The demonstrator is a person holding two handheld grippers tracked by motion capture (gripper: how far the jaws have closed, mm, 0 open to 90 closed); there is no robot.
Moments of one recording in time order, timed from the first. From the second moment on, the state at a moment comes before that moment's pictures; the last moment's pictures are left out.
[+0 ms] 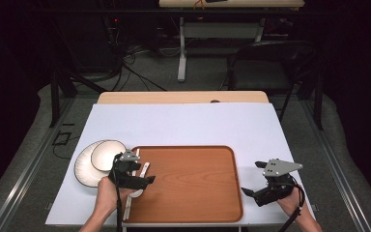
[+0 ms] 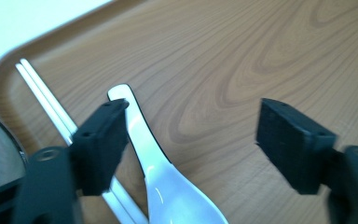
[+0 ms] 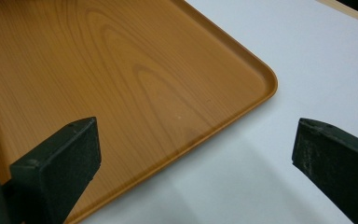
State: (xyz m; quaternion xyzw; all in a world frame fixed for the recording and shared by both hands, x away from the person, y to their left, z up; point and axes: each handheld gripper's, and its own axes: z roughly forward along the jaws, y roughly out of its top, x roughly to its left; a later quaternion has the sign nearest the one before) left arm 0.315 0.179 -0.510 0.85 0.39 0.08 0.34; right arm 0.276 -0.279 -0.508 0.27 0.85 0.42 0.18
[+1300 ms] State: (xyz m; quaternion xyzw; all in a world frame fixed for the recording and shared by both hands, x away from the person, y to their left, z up) left arm 0.307 0.231 -0.468 0.81 0.43 0.13 0.38; right arm 0.282 -0.273 -0.509 0.26 0.86 0.41 0.17
